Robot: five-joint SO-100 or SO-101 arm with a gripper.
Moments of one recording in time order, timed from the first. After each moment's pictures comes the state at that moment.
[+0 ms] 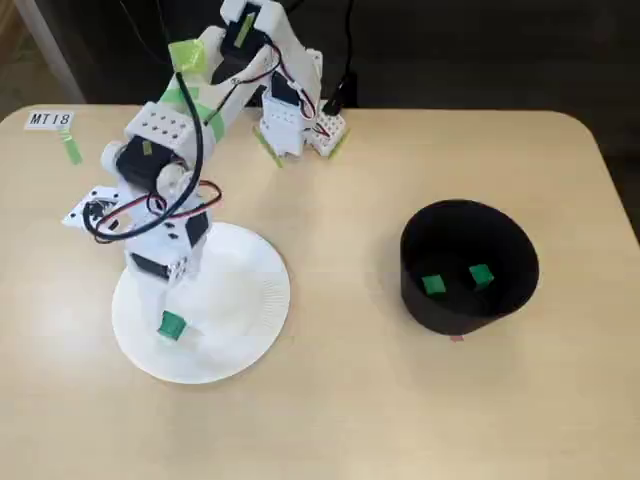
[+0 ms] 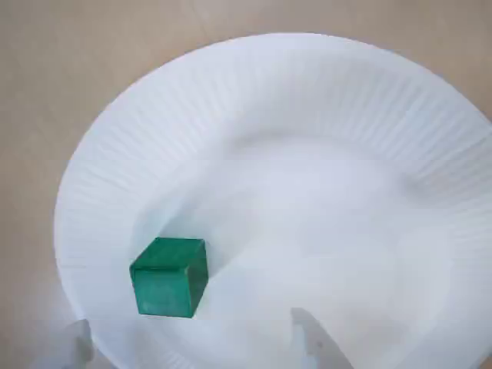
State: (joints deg) arm 28.9 52.1 58.3 79.3 -3.6
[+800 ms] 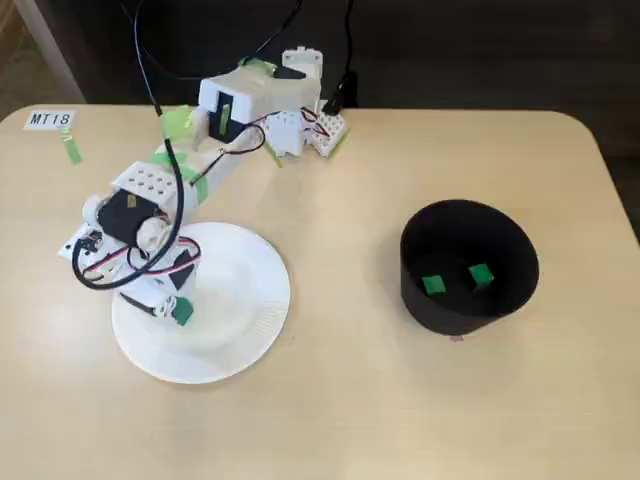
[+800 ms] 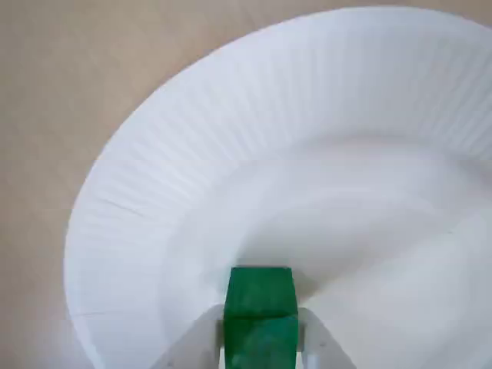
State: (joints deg) arm 28.9 23.5 15.1 96.3 0.4
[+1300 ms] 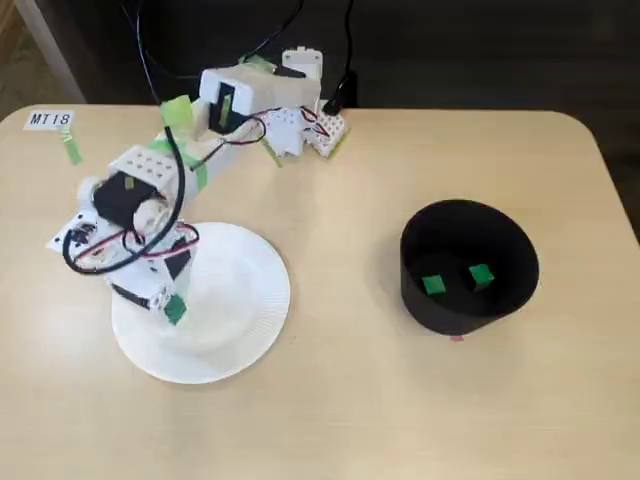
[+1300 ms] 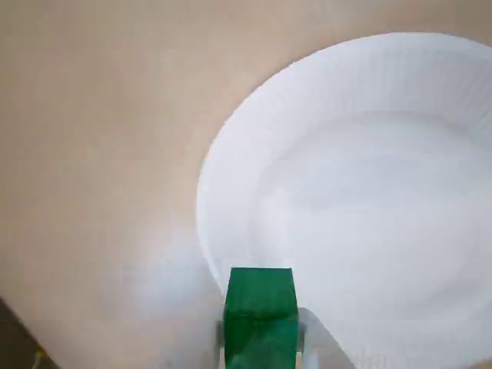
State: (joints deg) arm 26.8 37.2 14.4 96.9 -3.1
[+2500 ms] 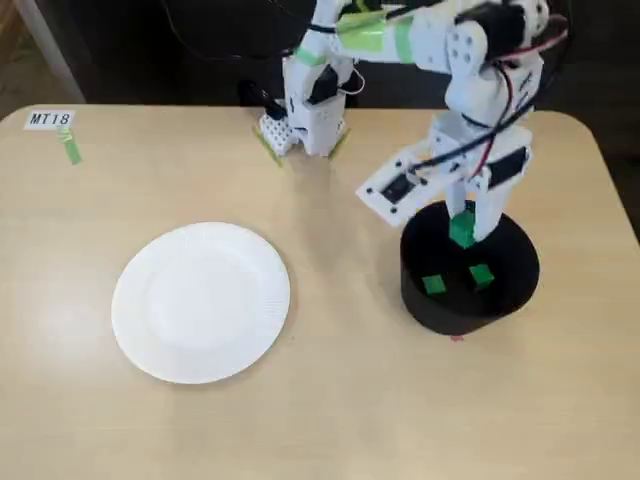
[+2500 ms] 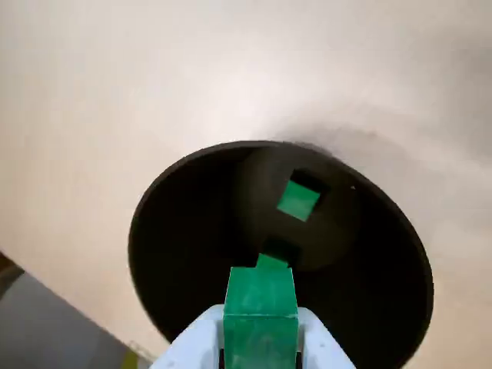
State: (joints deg) arm -31.4 61.0 41.0 95.1 0.4
